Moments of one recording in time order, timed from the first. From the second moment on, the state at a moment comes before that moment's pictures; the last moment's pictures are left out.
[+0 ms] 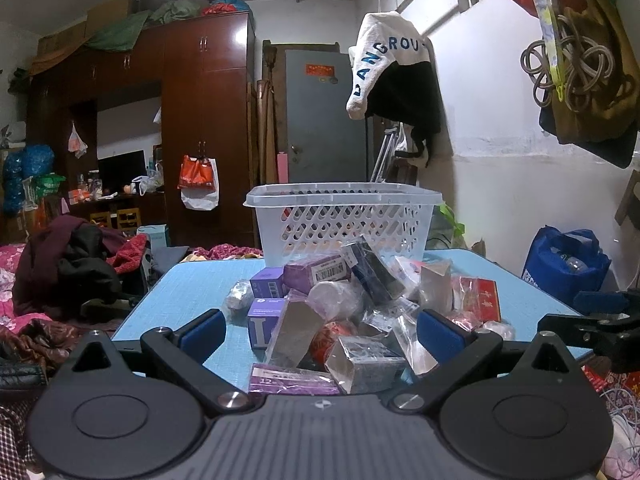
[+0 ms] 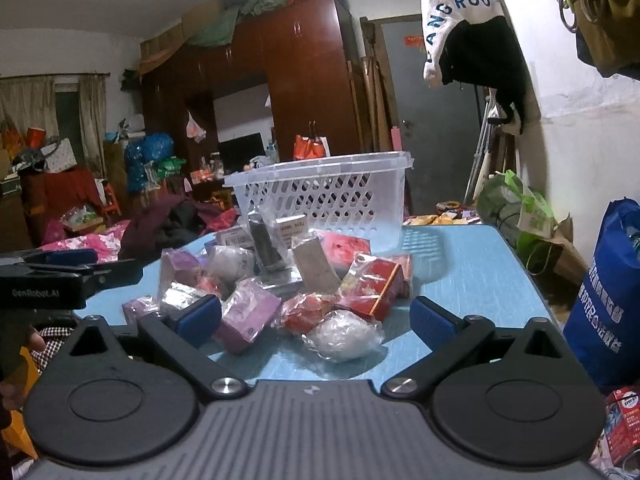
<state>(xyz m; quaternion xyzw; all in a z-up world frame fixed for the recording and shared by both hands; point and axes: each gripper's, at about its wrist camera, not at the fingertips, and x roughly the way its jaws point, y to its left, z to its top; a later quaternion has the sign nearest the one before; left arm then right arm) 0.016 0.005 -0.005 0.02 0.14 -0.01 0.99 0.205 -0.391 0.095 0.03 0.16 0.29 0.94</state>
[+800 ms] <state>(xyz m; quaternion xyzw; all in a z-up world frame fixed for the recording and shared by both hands) 0.015 0.005 -0.007 0.02 0.14 -0.01 0.99 0.204 -0.390 0.094 0.02 0.16 0.30 0.94</state>
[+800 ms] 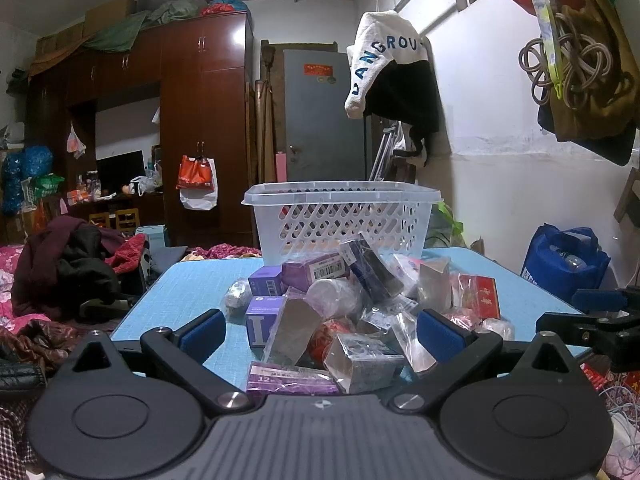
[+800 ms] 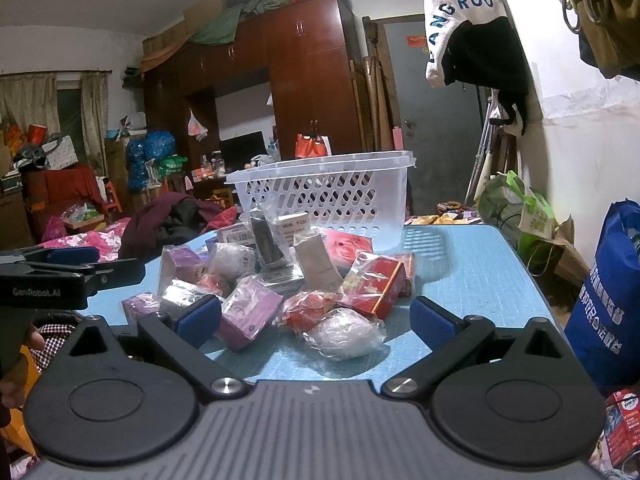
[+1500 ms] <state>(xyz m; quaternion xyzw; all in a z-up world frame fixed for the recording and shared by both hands) 0.014 0.025 -0.012 0.02 0.13 0.02 0.99 0.206 -0.392 0.091 0.03 0.16 0.30 0.94</state>
